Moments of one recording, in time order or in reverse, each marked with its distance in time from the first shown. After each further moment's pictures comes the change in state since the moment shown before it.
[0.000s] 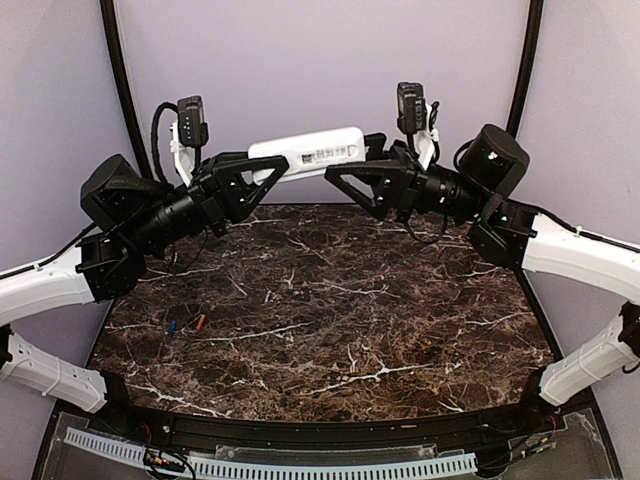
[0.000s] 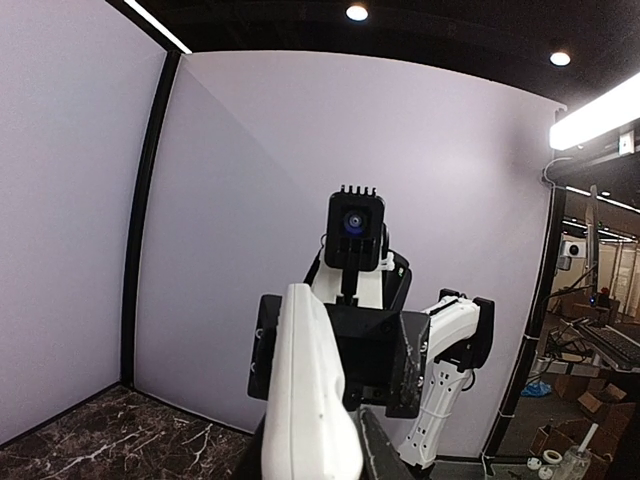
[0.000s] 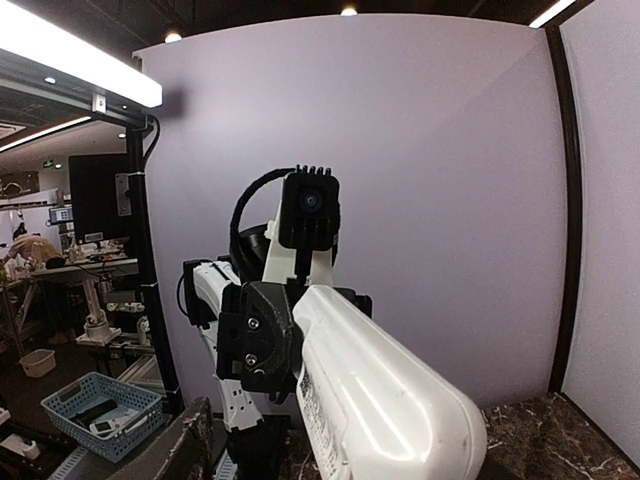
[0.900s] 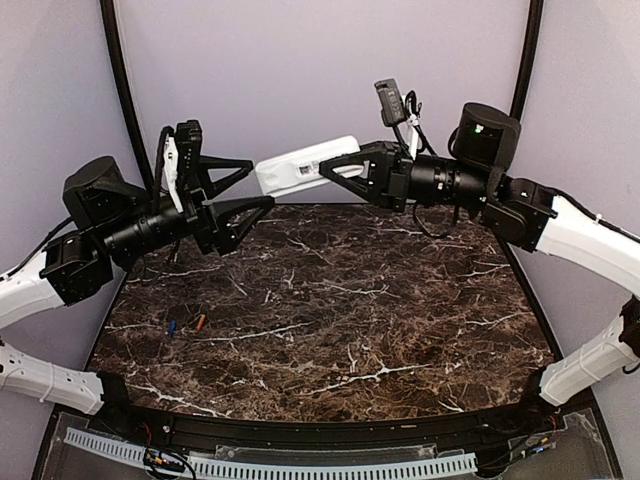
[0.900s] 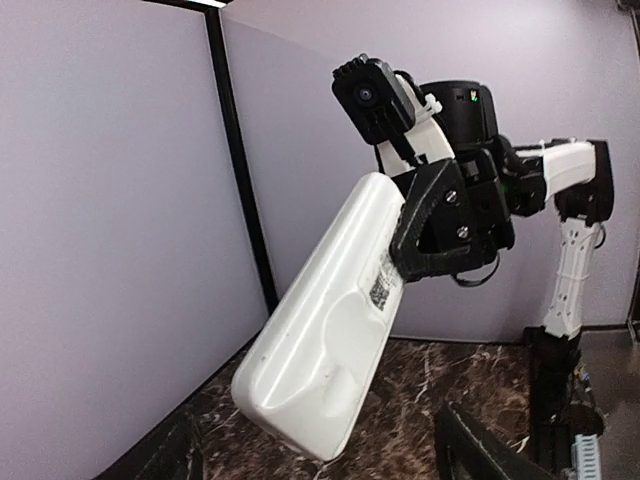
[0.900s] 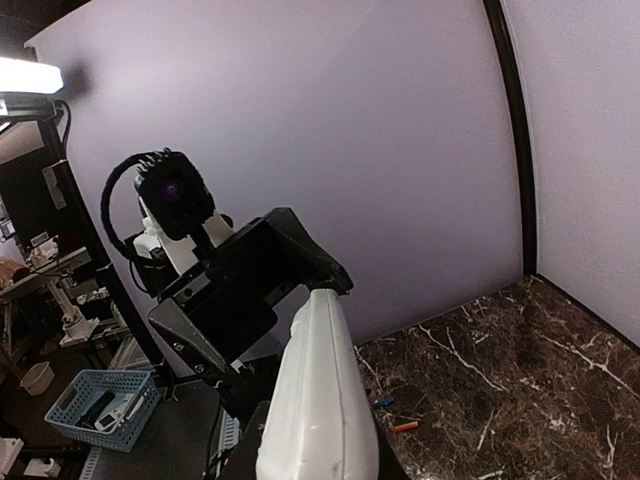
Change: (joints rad) left arm -0.002 -0.138 0.001 -0.389 -0.172 0.443; right arm 0.002 -0.004 0.159 -0.447 0.127 -0.007
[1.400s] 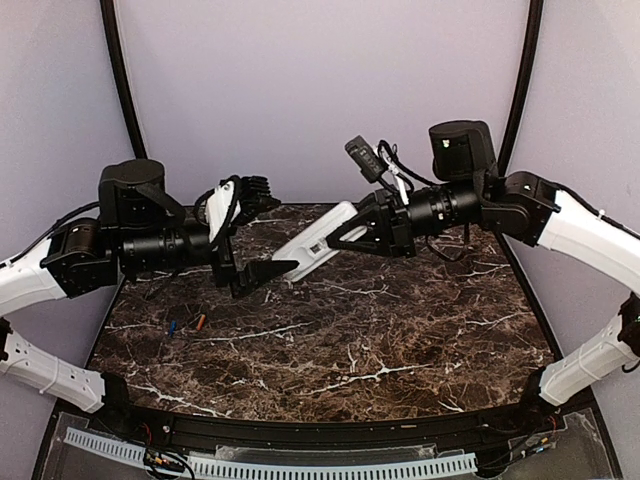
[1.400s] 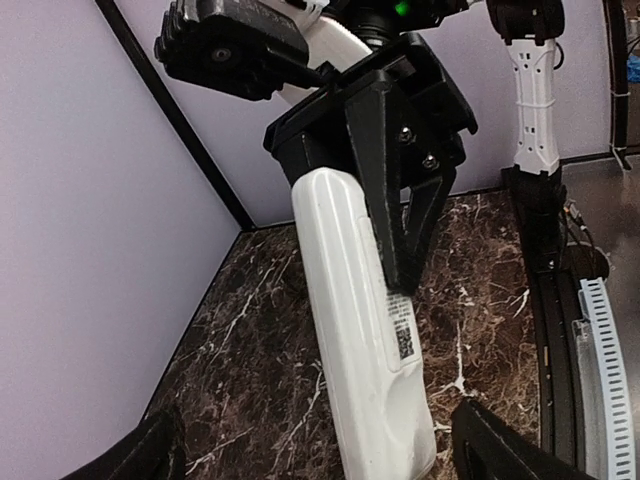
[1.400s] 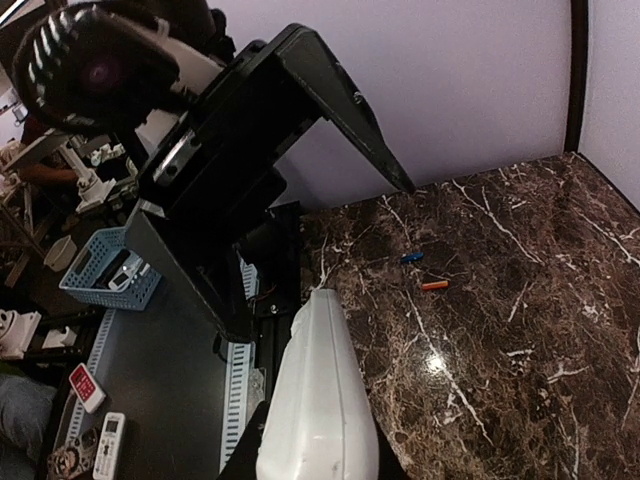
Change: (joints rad) left arm -0.153 0.097 0.143 -0.401 -0.150 0.336; right arm 0.011 0.011 0.052 -0.487 -0.116 -0.213
